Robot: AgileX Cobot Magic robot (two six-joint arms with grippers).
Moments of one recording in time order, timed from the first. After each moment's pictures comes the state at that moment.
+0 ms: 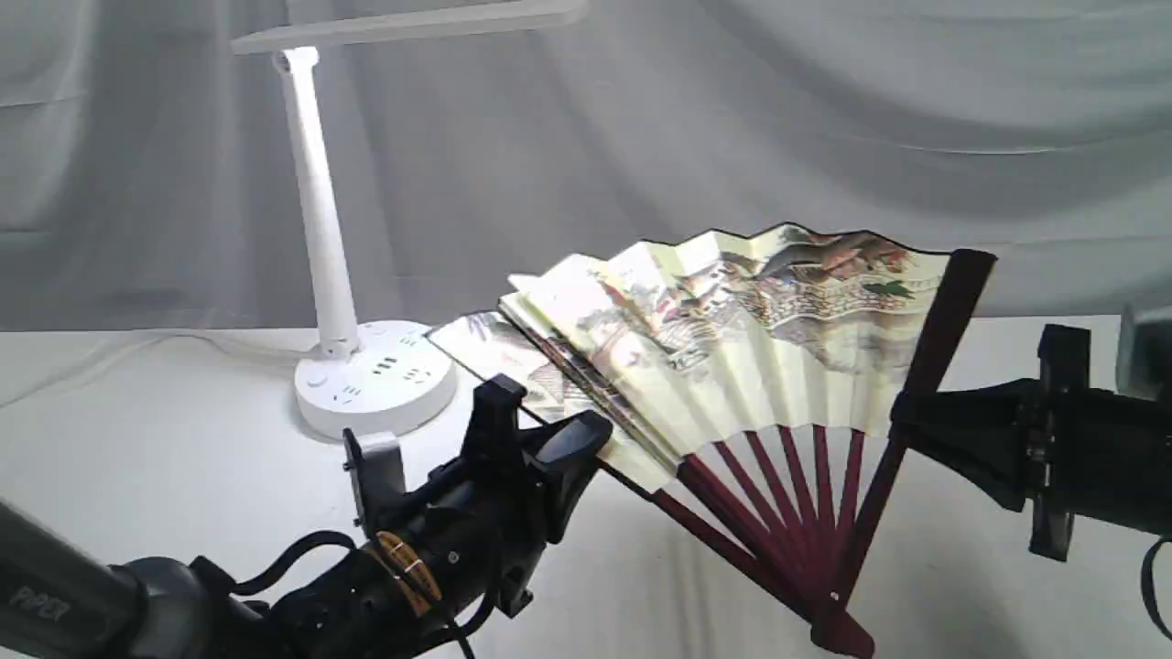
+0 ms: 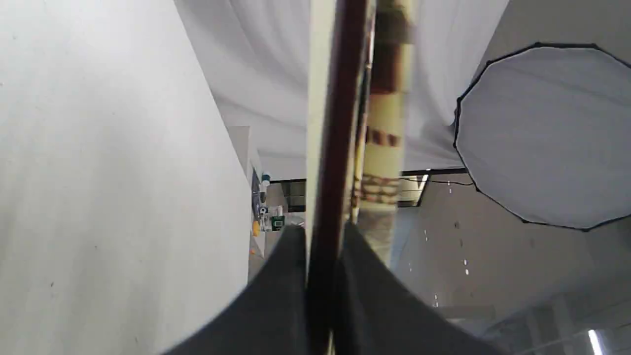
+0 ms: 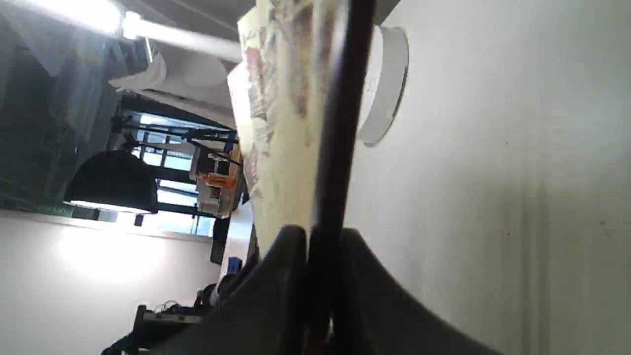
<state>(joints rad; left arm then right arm) -0.59 2.13 -0.83 0.13 -1.19 -1.62 -0.44 1.91 -0.80 1.76 1.26 -1.28</state>
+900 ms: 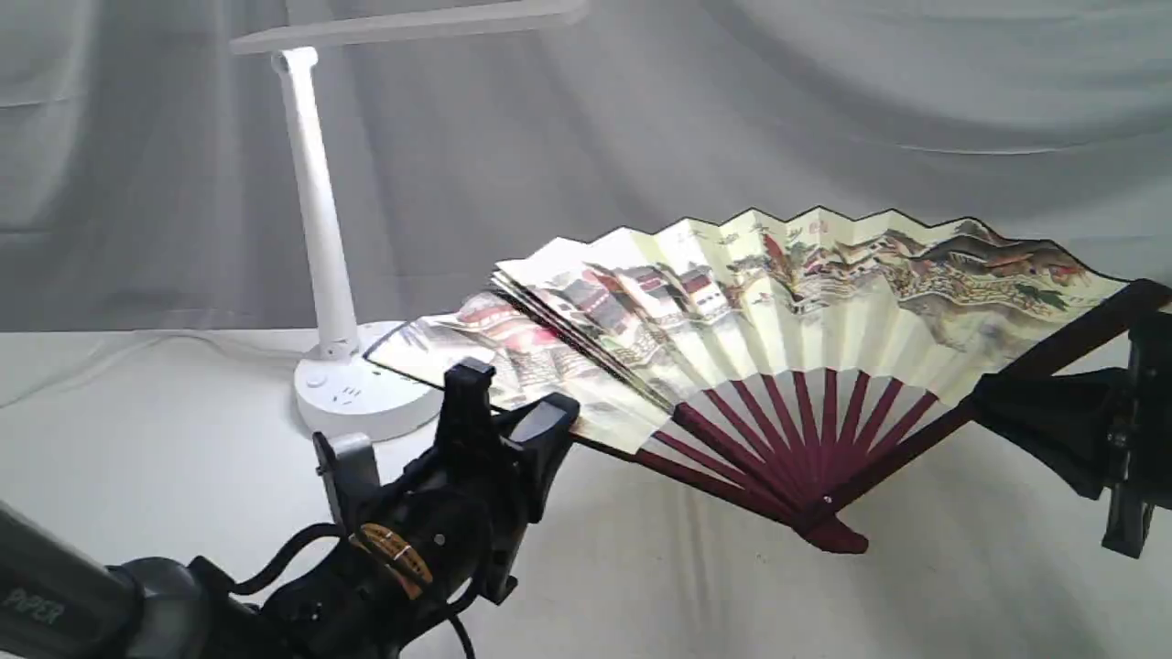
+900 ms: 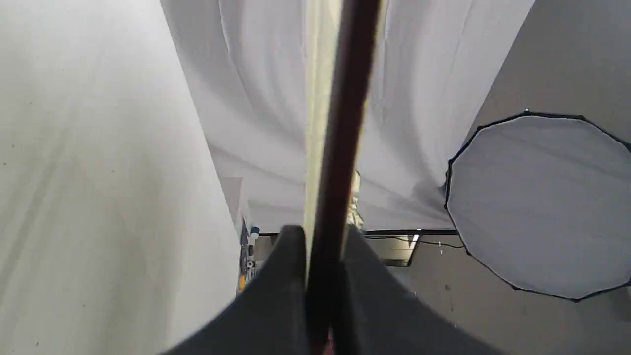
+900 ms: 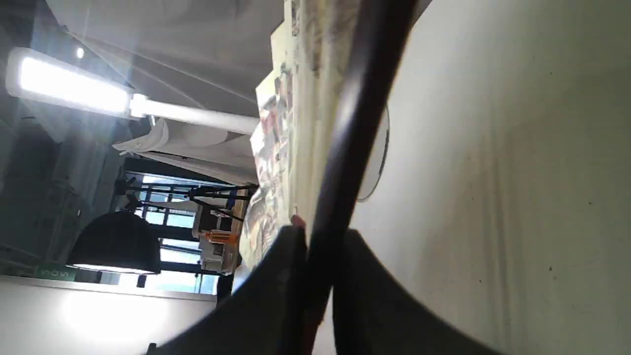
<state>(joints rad) -0.60 2.12 -0.83 -0.01 -1.17 -1.62 -0.56 1.91 -0.80 1.77 1.27 -1.25</state>
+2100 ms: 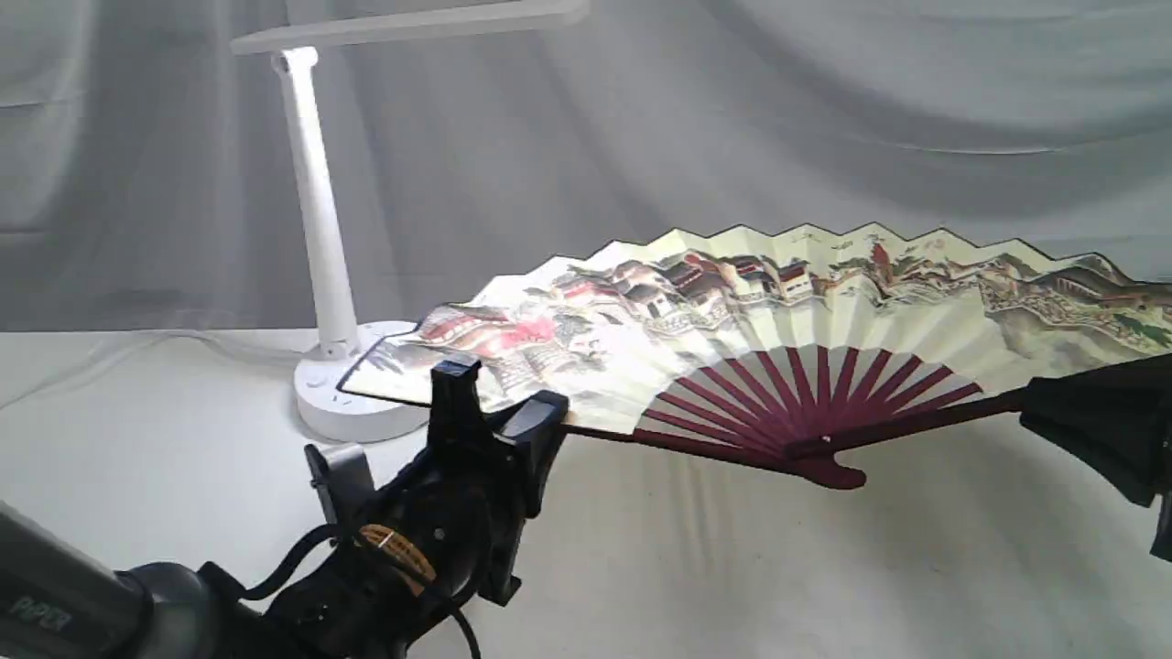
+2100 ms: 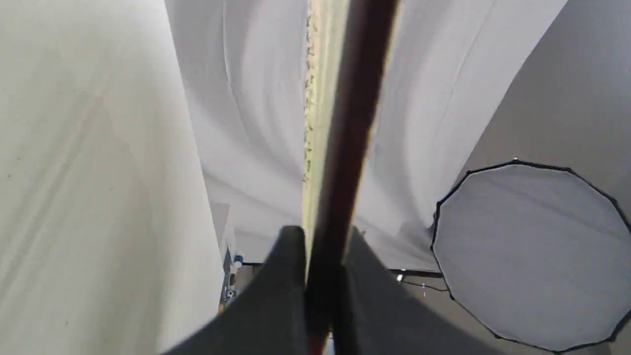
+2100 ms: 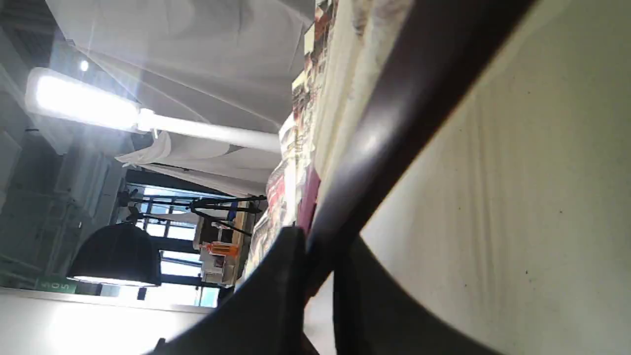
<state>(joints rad) -0.62 2.12 -0.83 -0.10 -1.17 -1.66 -0.65 1.91 -0.80 1.72 1.30 -1.25</state>
